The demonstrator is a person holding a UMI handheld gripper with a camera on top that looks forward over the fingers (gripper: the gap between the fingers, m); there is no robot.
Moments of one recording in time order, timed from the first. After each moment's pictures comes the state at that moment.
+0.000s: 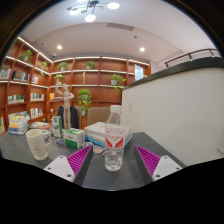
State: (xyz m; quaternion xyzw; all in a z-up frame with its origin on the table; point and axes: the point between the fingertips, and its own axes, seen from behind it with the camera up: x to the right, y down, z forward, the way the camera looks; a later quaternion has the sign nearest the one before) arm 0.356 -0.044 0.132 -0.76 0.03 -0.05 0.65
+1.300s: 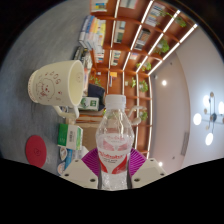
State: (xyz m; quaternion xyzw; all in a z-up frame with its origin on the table) arm 0.182 0.096 0.191 -0.44 -0.52 -0.50 0.53
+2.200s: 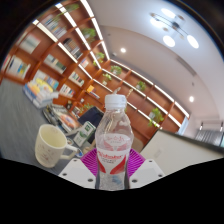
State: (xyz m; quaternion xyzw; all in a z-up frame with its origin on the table) arm 0.177 0.080 0.184 -0.66 -0.29 -0.16 0.68
